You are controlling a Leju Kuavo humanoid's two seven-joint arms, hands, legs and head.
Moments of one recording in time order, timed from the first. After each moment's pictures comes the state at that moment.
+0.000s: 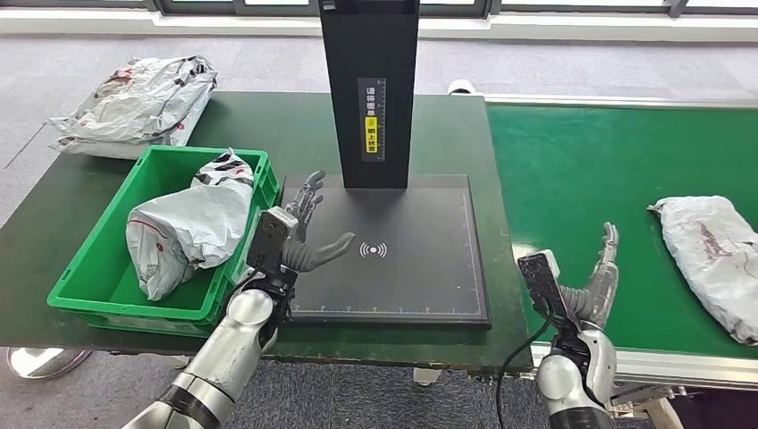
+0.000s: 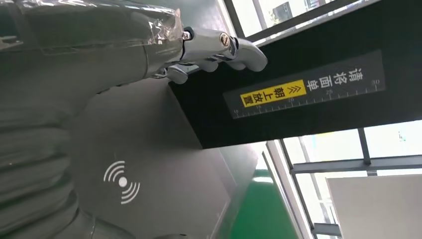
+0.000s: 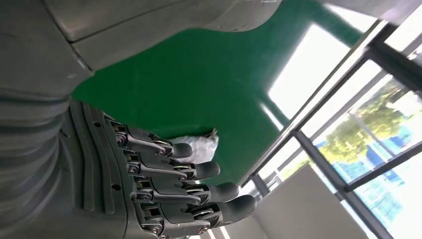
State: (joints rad) left arm -0.45 -0.14 -0.30 -0.96 0.04 -0.06 -0.41; right arm -0.14 0.04 -0.01 -1.24 0.88 -0.50 -0.10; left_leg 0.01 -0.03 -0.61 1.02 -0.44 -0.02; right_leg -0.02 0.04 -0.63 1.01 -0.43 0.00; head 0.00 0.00
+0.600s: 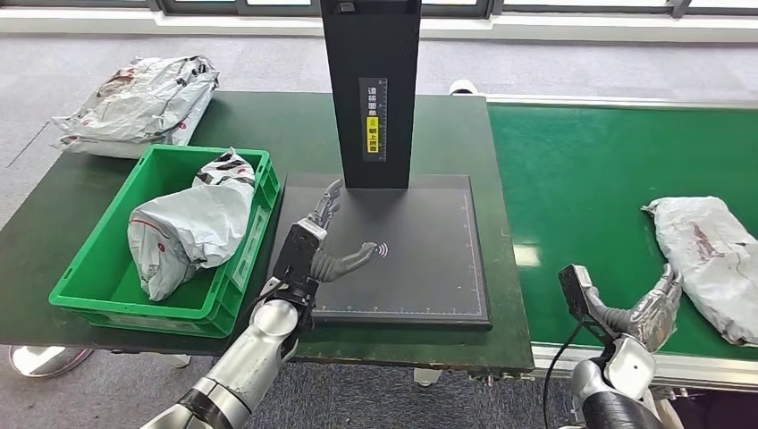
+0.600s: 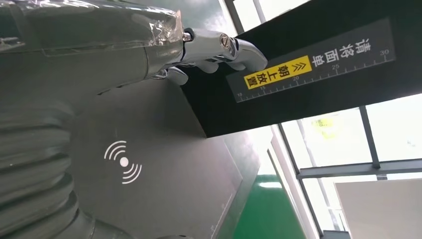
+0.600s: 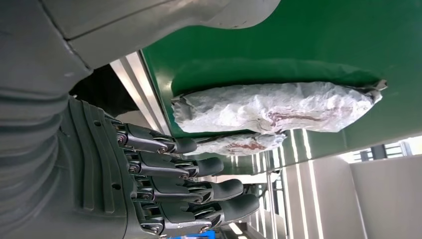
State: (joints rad) left arm -0.46 -0.18 -0.39 -0.90 0.01 0.06 -0.43; right arm -0.32 -0.11 -0.16 -0.70 1.31 -0.67 0.23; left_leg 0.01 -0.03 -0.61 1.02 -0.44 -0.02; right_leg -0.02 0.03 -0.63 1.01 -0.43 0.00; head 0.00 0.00
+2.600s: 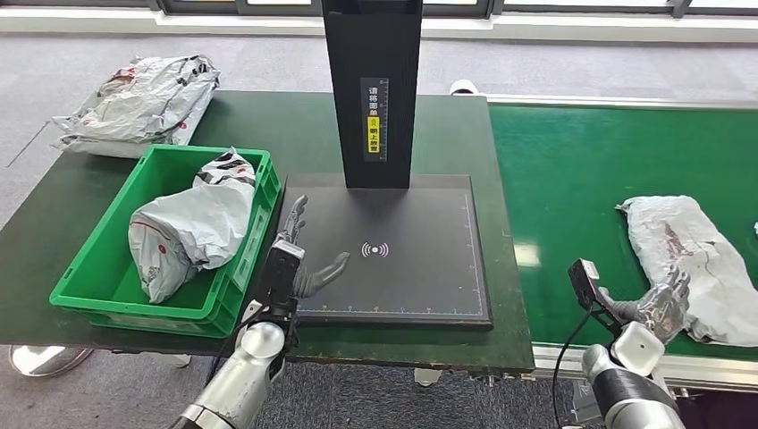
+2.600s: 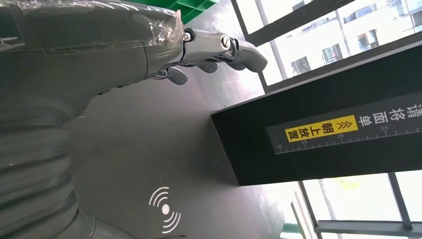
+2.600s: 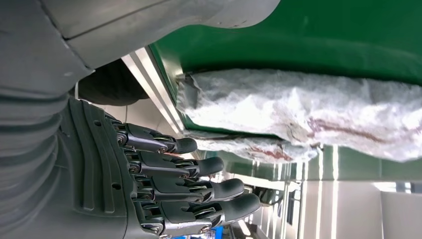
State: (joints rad) left arm -0.33 -0.17 -0.30 -0.97 -0.07 0.19 -0.46; right arm -0.48 -0.16 -0.18 -0.43 1.42 -0.59 0.33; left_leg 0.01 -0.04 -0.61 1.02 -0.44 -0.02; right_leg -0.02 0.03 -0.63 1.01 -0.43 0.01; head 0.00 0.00
